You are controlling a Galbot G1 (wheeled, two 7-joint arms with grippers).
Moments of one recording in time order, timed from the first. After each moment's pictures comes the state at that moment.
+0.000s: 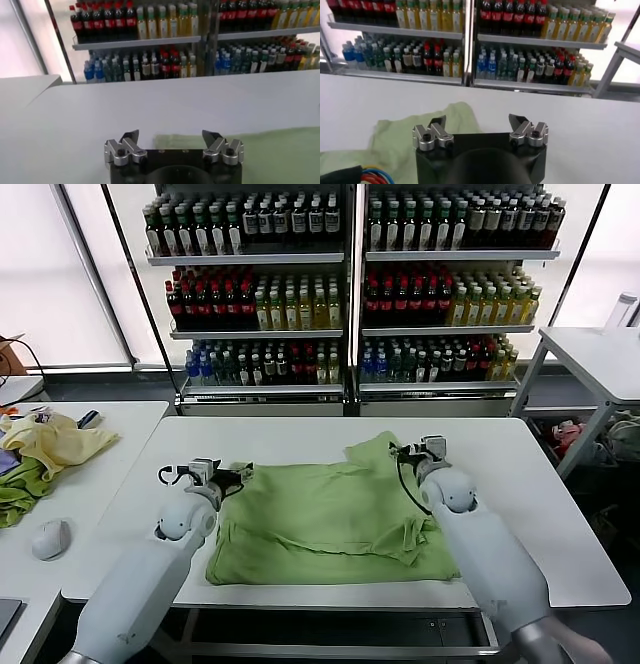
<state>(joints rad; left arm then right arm) 0.61 -1.11 -0.07 -1.32 -0.65 0.51 -0.24 -0.43 1.25 0.04 1.12 0.55 -0.51 0.20</state>
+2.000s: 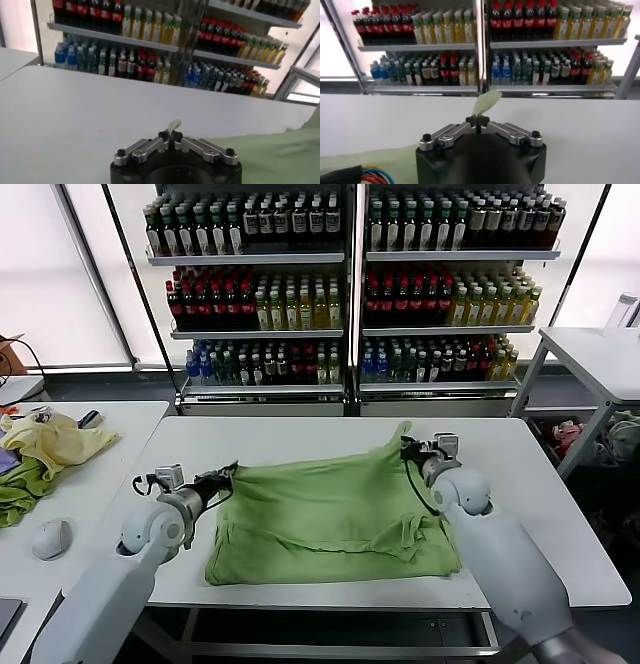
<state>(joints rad) 0.79 -0.96 -0.19 -1.59 -0.94 0.52 -0.14 -0.65 1.10 0.12 1.54 0.70 -0.52 0.20</state>
